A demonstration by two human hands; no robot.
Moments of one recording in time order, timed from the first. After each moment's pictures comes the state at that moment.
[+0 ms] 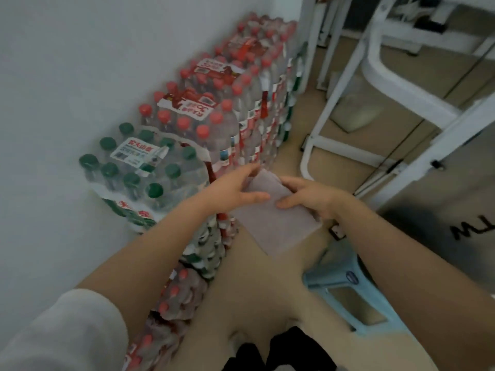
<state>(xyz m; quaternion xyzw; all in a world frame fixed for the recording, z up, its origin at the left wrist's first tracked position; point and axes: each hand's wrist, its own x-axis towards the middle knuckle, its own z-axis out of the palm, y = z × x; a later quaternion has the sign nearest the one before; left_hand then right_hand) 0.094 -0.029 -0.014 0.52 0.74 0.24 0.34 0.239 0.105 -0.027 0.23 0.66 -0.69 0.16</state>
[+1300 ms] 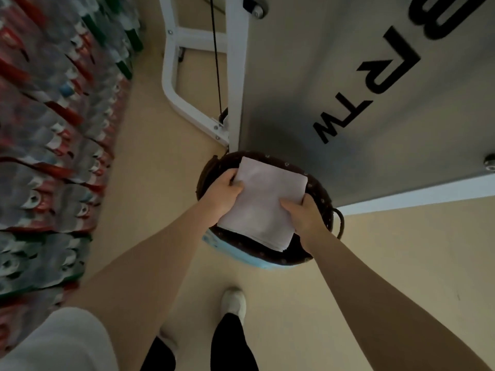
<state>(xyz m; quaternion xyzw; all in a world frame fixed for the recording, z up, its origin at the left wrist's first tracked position) 0.493 0.301 -0.354 0.28 0.71 0.28 0.58 0.667 0.318 -0.361 0.70 0.35 -0.60 -0.15</state>
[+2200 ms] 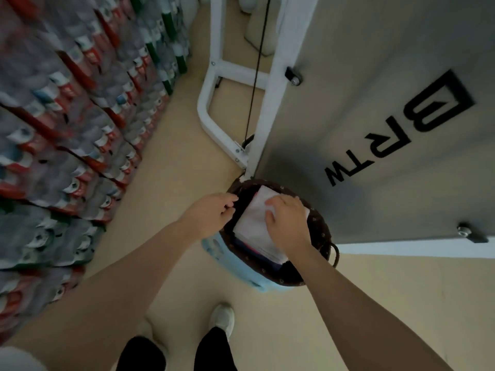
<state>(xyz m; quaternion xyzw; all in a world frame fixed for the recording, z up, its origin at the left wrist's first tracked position) 0.446 0.256 -0.279 0.52 0.73 0.13 0.42 0.617 0.325 -0.292 0.47 0.86 -0.21 -0.01</state>
